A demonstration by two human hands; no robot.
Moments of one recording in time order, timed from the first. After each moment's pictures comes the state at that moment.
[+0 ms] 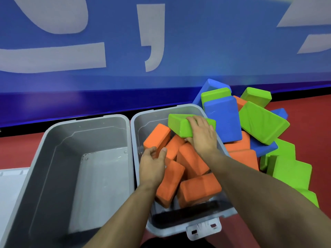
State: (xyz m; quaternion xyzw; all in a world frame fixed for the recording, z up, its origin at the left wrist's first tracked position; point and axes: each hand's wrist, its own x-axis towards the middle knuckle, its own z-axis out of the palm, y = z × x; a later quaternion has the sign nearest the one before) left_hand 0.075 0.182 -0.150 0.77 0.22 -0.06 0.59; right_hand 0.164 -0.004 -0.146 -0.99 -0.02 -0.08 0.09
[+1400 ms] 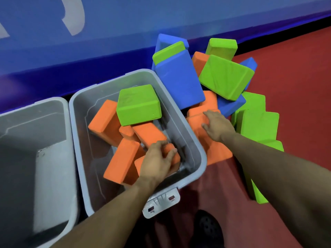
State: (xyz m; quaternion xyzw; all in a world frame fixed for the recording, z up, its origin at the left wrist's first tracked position) left_hand 0.033 0.029 -0.222 0.90 -0.01 -0.17 0.40; right_hand 0.098 -0.237 -0.252 -0.98 0.09 0.12 0.15
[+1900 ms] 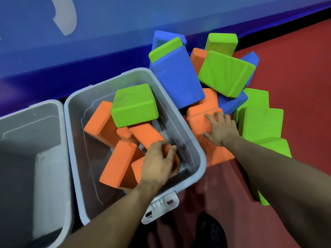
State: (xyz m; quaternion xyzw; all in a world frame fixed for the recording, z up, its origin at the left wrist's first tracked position) left_hand 0.030 0.013 -0.219 0.90 0.01 -0.15 0.41; right_hand 0.088 -0.249 -0.279 -0.98 0.11 0.16 0.04
